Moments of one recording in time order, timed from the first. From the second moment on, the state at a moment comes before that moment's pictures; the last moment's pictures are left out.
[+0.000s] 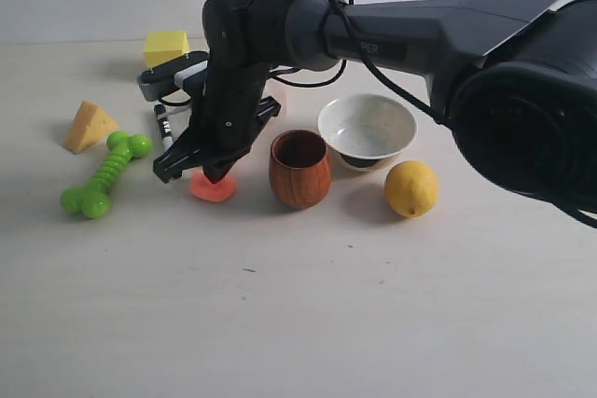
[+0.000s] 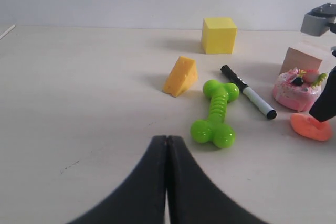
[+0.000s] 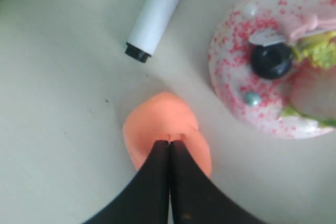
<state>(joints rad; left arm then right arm) -0.03 0.00 0.00 -0.02 0.37 0.00 0.74 2.42 -1.99 0.17 0.96 -0.13</state>
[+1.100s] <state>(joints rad) -0.03 0.00 0.00 -0.02 0.37 0.00 0.74 2.14 -1.93 0.06 0.72 -0.06</state>
